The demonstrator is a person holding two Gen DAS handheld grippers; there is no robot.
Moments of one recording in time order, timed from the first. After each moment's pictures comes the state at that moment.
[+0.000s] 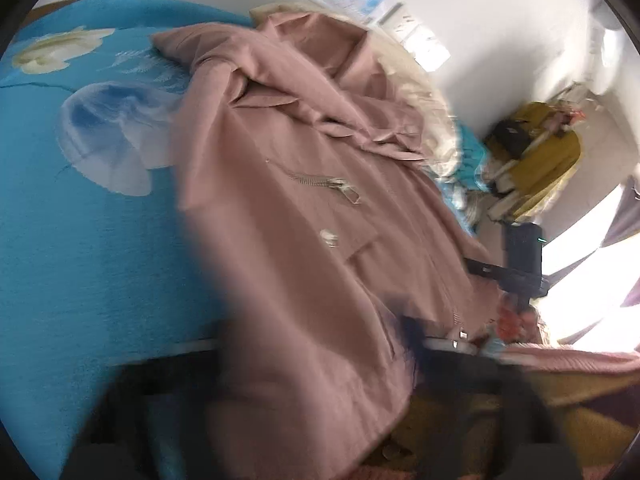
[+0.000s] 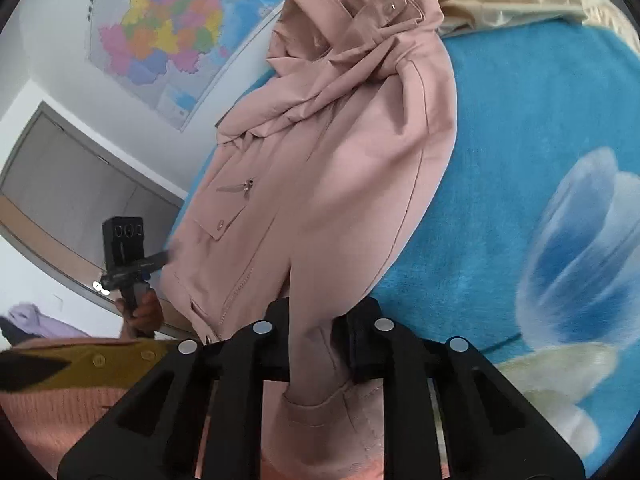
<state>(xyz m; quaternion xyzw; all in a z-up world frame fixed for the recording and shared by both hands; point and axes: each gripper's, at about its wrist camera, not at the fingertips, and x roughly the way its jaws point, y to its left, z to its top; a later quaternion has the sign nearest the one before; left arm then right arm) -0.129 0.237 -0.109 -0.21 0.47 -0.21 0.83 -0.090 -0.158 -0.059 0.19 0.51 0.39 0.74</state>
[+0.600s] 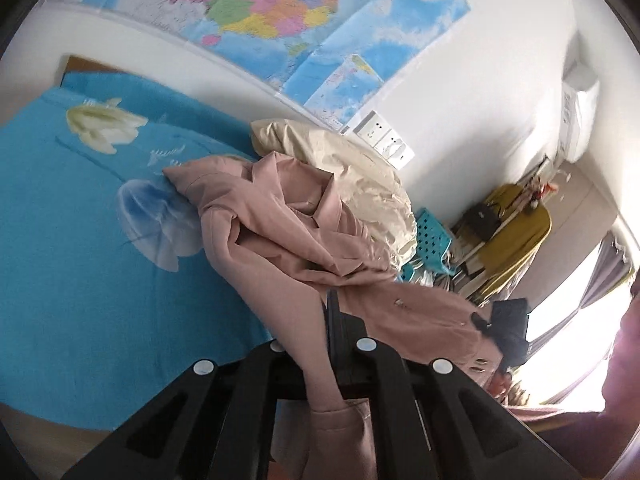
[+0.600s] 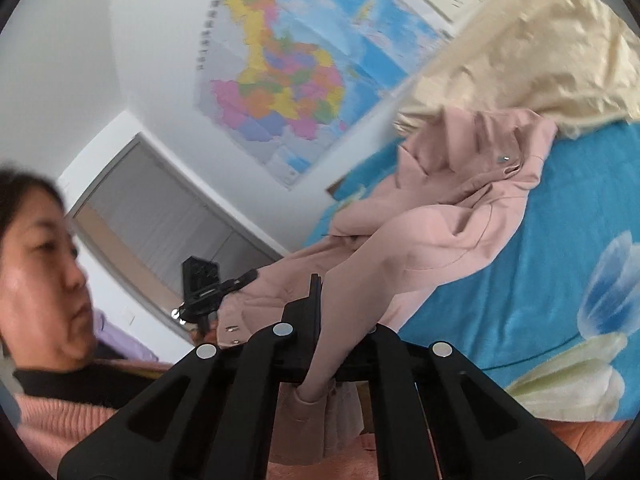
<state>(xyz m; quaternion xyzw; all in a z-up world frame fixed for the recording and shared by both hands) -0.196 0.279 -0.006 -0.30 0.33 -0.21 0.87 -0.123 -0.174 0.045 0.29 0.38 0.48 0.73</state>
